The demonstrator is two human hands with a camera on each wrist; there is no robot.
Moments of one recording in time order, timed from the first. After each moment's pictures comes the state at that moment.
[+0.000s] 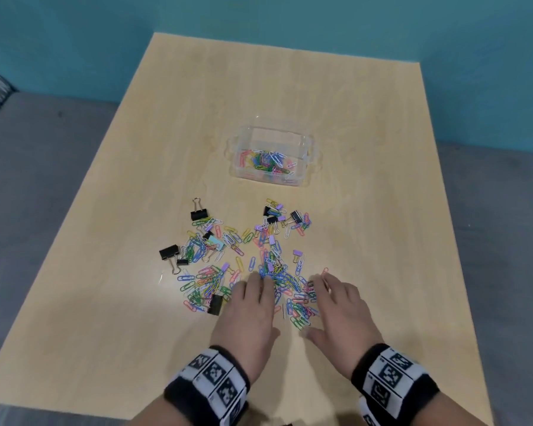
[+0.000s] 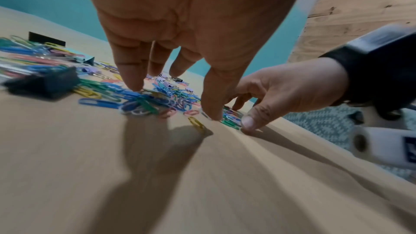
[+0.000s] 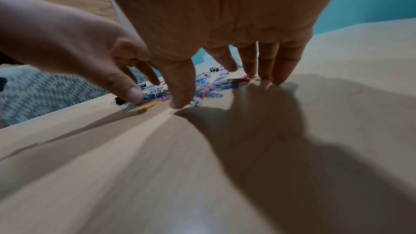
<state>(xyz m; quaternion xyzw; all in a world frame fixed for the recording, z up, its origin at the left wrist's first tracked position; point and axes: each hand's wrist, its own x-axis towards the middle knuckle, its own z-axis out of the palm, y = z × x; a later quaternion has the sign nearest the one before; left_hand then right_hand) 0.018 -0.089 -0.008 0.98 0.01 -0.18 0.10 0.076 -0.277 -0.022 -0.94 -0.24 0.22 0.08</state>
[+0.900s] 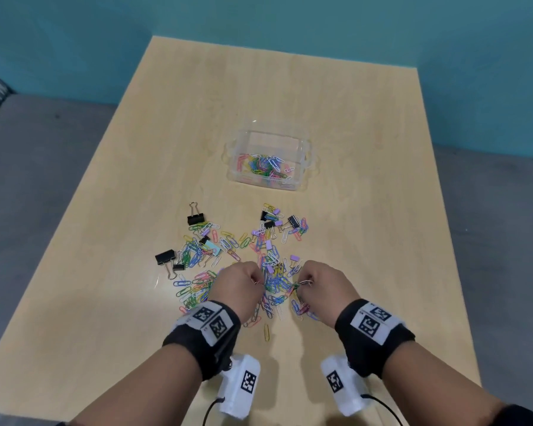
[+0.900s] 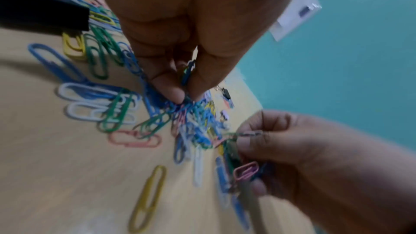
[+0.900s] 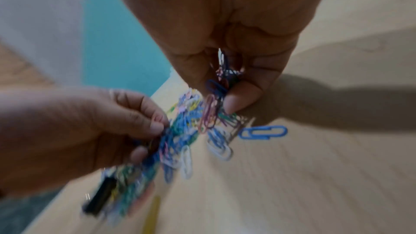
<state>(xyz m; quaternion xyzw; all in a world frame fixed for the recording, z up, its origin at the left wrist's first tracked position) 0.079 -0.063 -0.013 0.87 0.24 -0.19 0.38 0.136 -0.235 -0.006 -0.89 -0.08 0.33 0.29</state>
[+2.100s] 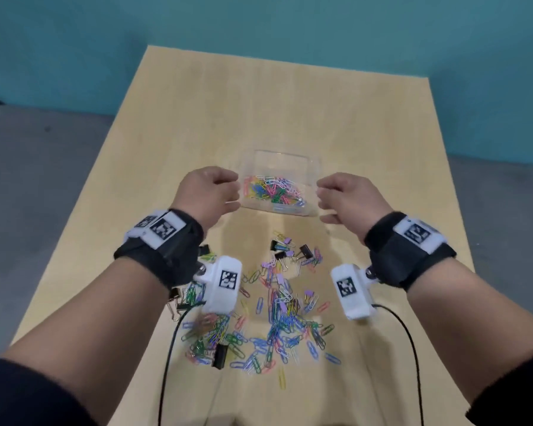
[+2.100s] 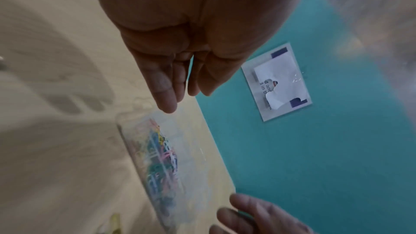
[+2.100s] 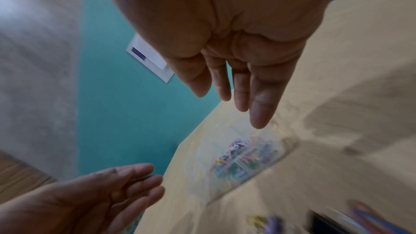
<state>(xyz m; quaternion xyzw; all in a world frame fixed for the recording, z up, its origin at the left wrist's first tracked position) 0.227 0.046 0.049 0.69 0.31 -0.01 0.66 0.296 -0.179 0.052 -0.83 0.02 0.24 0.51</state>
